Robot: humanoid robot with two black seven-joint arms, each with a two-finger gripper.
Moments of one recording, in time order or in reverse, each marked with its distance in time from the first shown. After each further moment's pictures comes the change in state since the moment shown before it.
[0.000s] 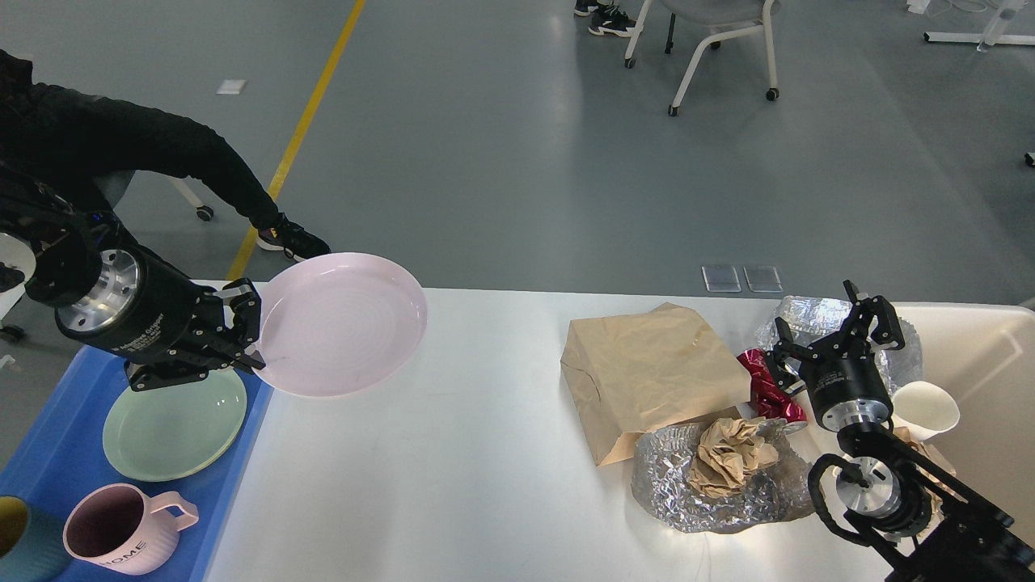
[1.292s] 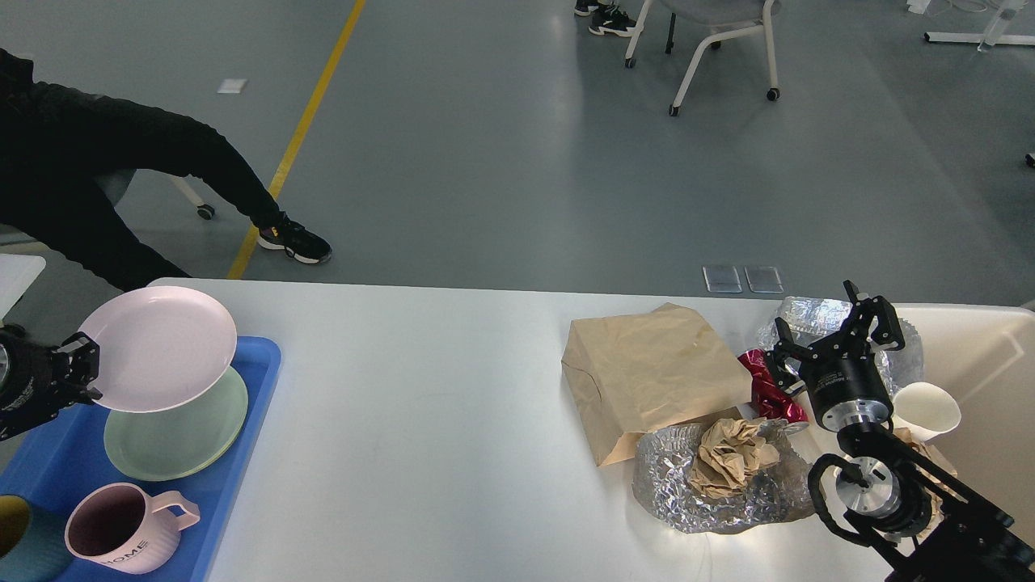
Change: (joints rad) left arm 0.760 0.276 -0.166 0.743 0.066 0.081 0.025; right arm 0.000 0.000 0.000 0.000 0.000 0.000 0.000
